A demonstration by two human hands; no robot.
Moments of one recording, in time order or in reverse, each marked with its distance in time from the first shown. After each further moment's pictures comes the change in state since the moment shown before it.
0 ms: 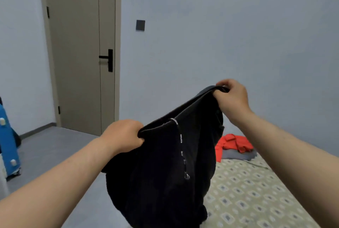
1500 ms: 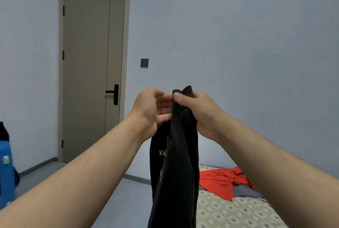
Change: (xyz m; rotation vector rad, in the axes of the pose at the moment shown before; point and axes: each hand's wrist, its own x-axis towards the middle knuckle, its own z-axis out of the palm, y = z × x) left_hand 0.009 0.101 -0.161 -1.711 0.196 -0.070; right_hand -0.023 -0.150 0.026 0.604 -0.596 0.193
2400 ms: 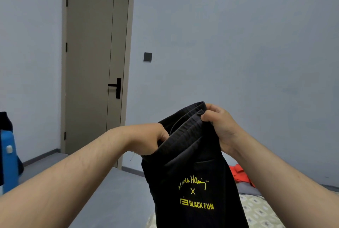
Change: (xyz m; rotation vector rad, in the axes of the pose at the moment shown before) left_hand 0.006 -0.033 -0.056 1.408 -0.690 -0.005; right_hand -0.004 0.052 -0.047 0.112 0.057 0.067
